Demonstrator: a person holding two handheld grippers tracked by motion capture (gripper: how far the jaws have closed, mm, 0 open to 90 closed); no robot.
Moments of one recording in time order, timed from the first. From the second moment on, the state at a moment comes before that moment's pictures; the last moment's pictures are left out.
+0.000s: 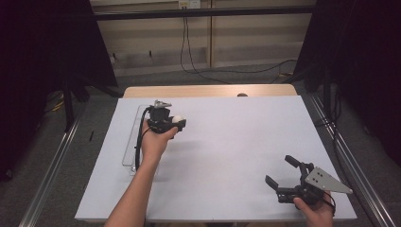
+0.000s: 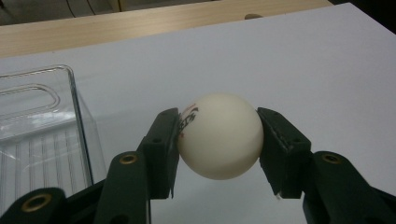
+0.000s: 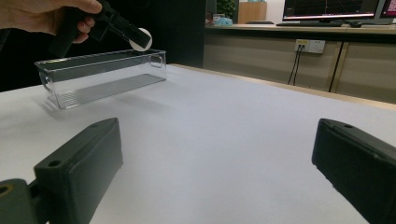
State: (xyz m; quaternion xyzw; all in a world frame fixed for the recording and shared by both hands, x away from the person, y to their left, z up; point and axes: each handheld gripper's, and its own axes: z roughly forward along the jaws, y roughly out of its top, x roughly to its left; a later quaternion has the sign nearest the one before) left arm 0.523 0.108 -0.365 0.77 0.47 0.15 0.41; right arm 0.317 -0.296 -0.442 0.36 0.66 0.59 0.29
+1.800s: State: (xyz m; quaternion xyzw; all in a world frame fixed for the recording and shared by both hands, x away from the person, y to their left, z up) left arm 0.514 0.141 -0.360 0.76 0.49 0.15 0.40; right arm 0.316 -0.297 -0.442 0.36 0.66 0.59 0.29
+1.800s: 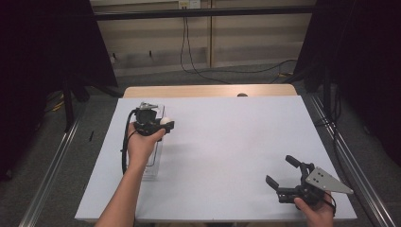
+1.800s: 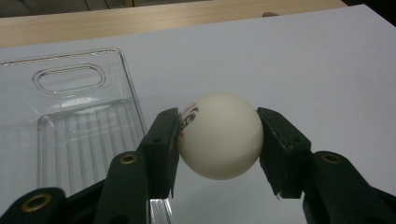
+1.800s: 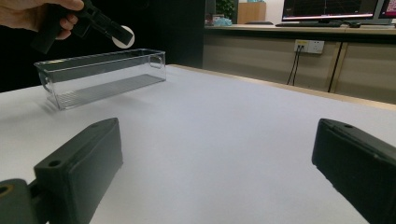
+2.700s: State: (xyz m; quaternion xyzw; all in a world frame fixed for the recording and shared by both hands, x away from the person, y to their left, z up) left arm 0.510 0.155 -0.359 0.75 0.50 0.16 0.40; right arm 0.316 -0.297 -0.442 0.36 0.66 0.59 0.30
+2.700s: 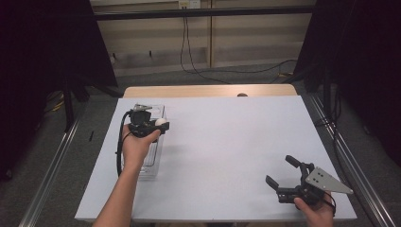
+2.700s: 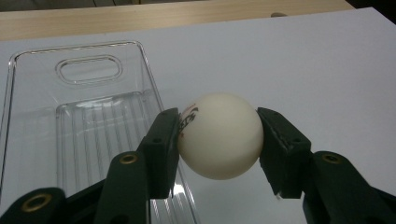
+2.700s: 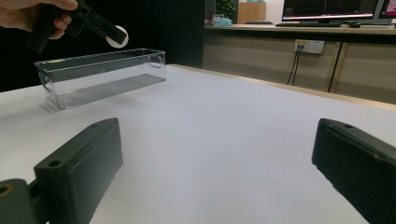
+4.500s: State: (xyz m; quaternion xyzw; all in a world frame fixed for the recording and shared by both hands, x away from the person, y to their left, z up) left arm 0.501 0.193 -0.370 0.74 0.53 0.18 0.38; right arm 0.317 -0.295 -0.443 0.36 0.66 0.59 0.29
